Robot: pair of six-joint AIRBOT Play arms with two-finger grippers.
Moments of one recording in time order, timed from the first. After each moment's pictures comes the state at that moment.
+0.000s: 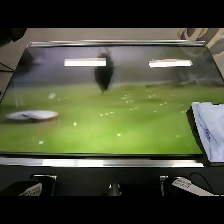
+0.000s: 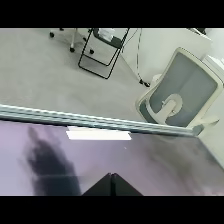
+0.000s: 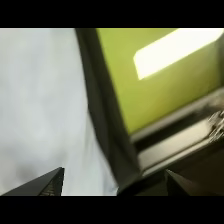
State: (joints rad) left arm -0.02 -1.21 1.68 0.89 -0.78 -1.37; right arm -0.95 -1.32 1.55 -1.53 1.40 0.96
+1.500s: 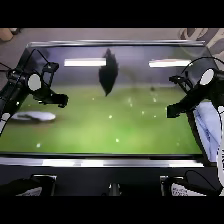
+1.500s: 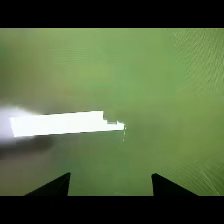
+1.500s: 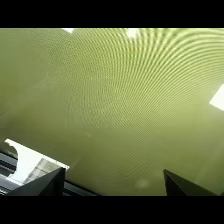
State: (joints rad) left arm -0.30 -1.33 1.40 1.71 -1.39 -1.74; right arm -0.11 -1.40 1.37 -1.42 1.57 1.02
